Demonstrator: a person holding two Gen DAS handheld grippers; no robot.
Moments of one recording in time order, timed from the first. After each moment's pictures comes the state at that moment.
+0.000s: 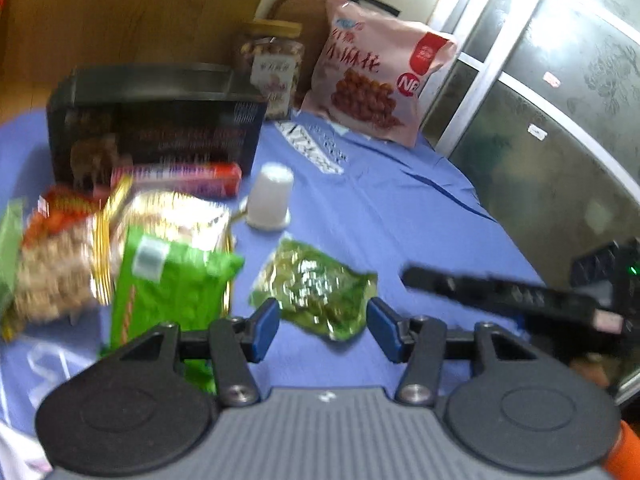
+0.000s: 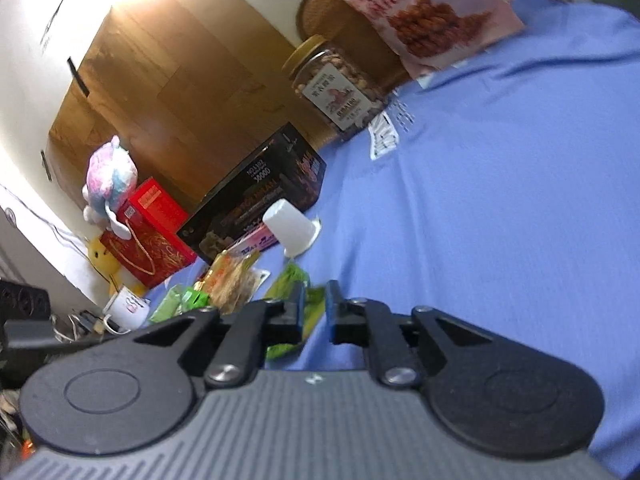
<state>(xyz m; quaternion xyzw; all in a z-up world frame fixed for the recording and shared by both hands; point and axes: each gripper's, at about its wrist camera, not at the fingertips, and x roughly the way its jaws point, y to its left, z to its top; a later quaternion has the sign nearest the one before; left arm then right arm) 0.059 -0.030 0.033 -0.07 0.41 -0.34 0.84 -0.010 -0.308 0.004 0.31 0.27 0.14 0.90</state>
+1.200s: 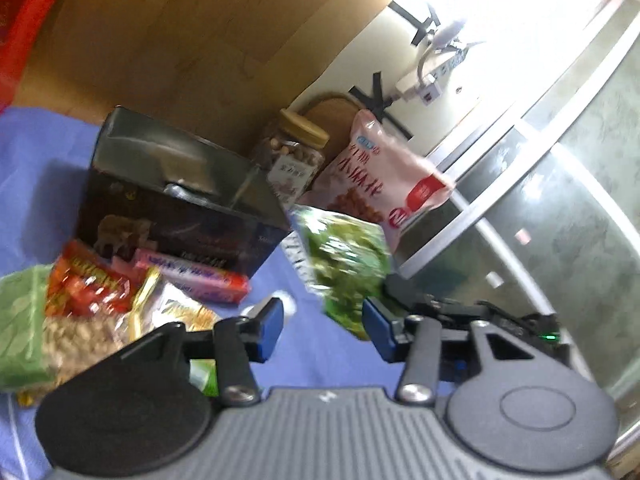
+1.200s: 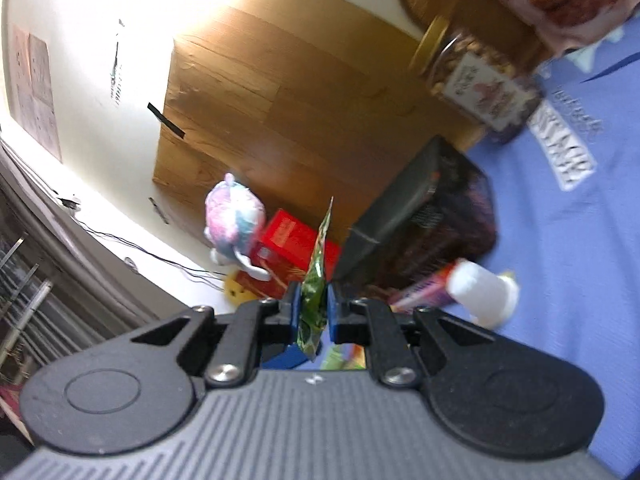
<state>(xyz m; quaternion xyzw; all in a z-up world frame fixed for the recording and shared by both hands) 0.126 0.037 0.079 -0.26 0.34 -0.37 0.83 0.084 -0.285 0.051 0.45 0.24 0.31 0.80</state>
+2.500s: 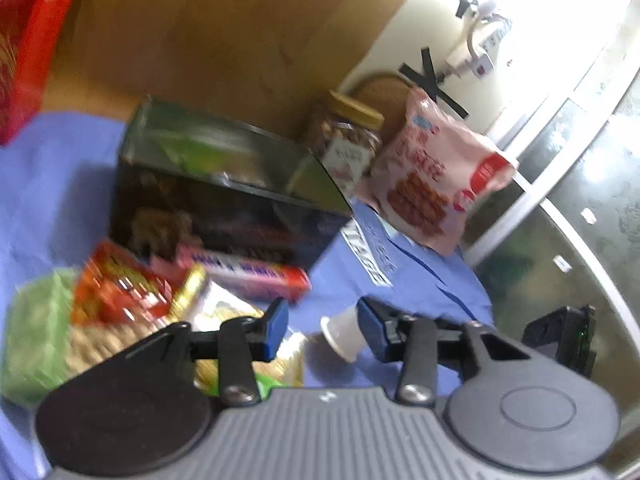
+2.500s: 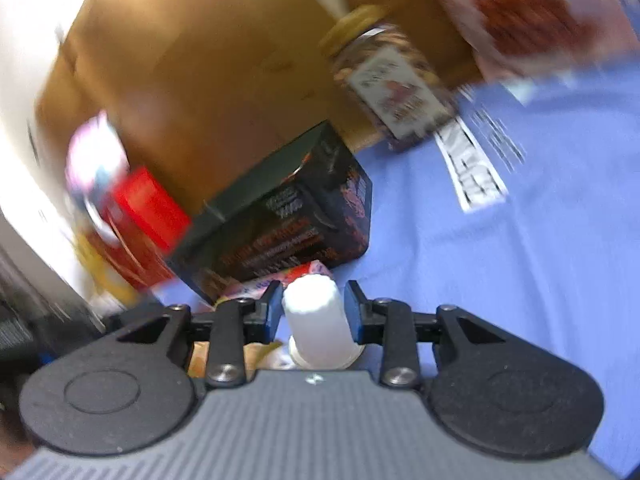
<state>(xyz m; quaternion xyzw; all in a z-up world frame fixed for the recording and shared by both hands) 0.141 0.008 0.049 -0.20 0.37 -0.30 0.86 0.095 -0.276 0.007 0.33 0.29 0.17 0.88</state>
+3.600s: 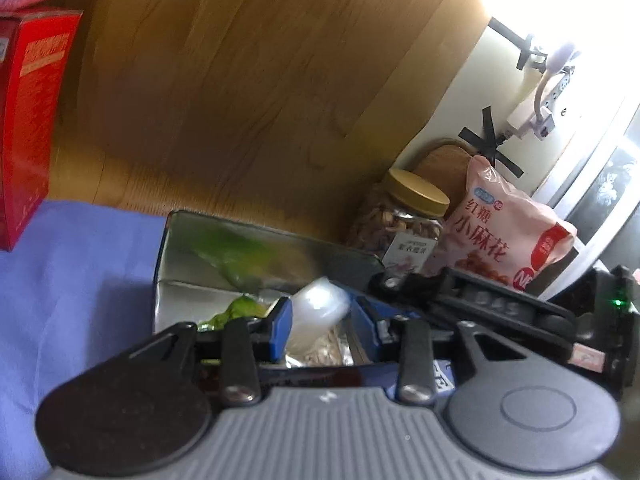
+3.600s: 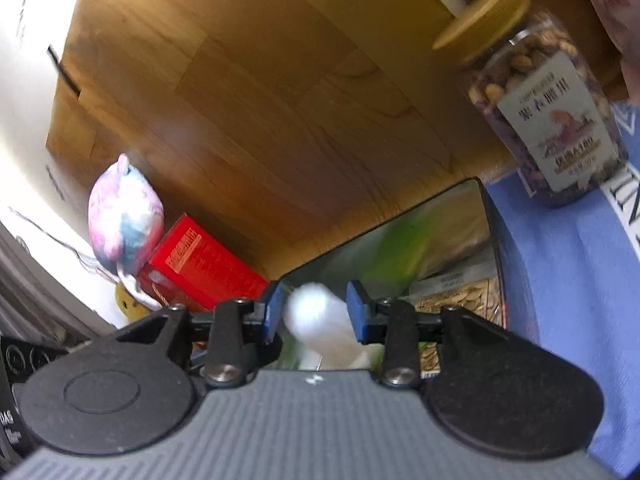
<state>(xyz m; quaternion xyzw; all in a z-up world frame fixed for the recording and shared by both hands) 0.239 0.028 0.071 -0.19 0.34 -0.24 0.89 0.238 -0.210 0.049 0.33 0.29 0.24 0.87</state>
